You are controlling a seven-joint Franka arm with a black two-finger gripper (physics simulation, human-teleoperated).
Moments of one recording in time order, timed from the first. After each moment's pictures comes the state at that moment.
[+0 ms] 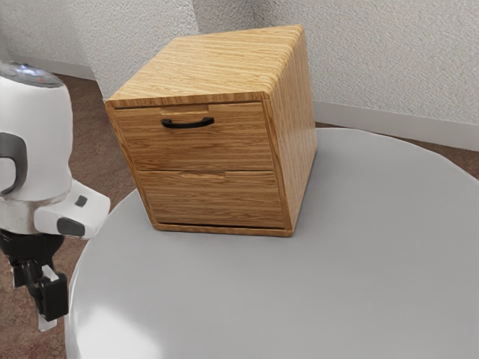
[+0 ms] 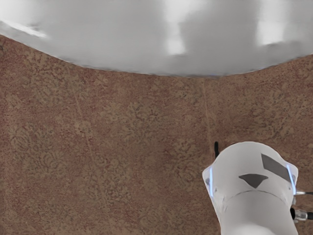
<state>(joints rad) -0.14 -0.60 0.05 -2.12 0.28 1.22 0.11</state>
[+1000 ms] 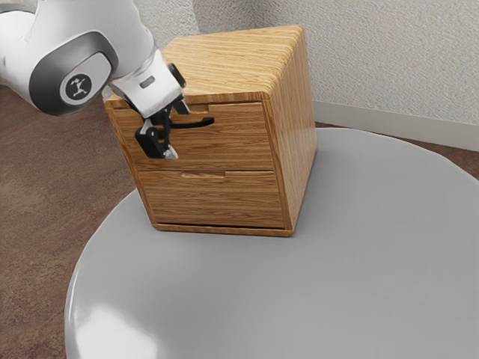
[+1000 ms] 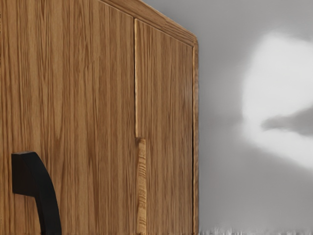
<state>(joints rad) -1.10 -0.19 1.02 -1.62 0.42 1.90 1.06</state>
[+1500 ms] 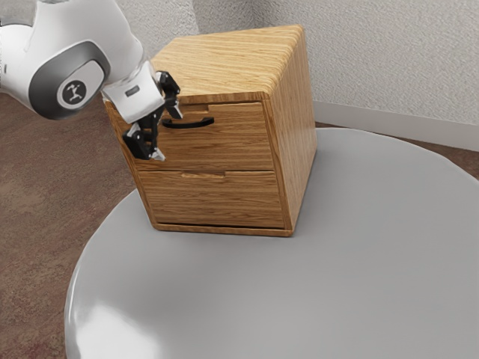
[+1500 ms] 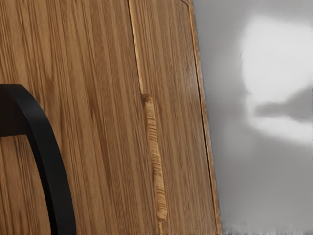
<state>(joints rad) -1.32 -0.25 1.28 -1.63 0.47 1.93 1.22</state>
